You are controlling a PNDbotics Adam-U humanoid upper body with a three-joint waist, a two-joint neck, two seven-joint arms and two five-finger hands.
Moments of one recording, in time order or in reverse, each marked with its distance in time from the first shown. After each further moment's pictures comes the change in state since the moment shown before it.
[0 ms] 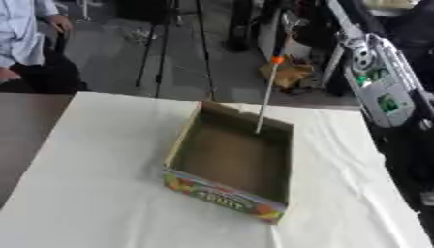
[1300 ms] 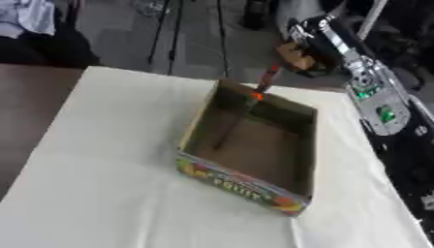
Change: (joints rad) left arm -0.024 0.000 -0.001 0.000 -0.013 -0.010 -0.011; right arm 0.016 -0.003 -0.020 0.192 -0.157 -0.254 0.051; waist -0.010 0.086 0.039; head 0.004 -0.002
